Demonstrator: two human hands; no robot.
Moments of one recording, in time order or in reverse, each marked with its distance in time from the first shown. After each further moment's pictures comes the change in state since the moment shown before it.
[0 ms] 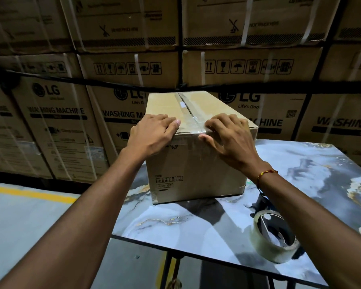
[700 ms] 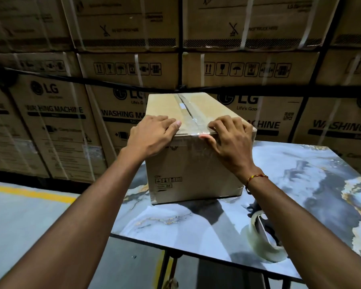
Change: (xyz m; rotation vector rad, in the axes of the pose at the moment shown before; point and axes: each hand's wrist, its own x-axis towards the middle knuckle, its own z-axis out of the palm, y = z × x) left_hand 0.000 -0.004 -0.002 -0.002 -0.005 0.019; right_hand -0.005 -0.002 0.010 -0.084 0.050 0.149
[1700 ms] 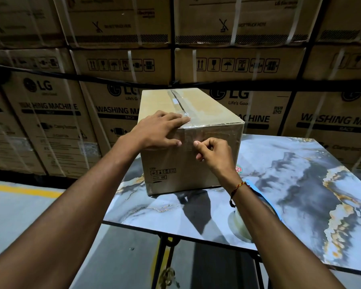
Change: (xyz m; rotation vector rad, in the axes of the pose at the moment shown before) left_hand 0.004 0.024 -0.008 0.235 -0.248 0.372; right_hand -0.040 -0.034 -0.013 0.815 -0.265 0.746
